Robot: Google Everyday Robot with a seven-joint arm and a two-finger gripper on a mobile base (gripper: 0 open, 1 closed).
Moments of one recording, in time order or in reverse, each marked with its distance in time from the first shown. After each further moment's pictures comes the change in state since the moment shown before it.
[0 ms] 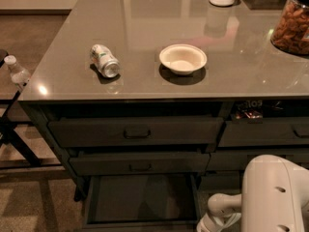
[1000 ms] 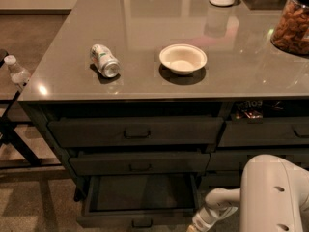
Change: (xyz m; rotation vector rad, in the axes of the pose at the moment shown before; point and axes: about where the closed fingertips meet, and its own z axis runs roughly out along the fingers) arm -0.042 -0.017 -0.007 0.032 -0.077 -0.008
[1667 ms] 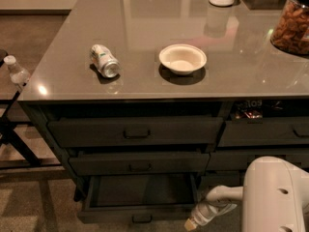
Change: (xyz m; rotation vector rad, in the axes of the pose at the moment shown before) arm -0.027 -0.016 -0.007 0.031 -0.072 -0.003
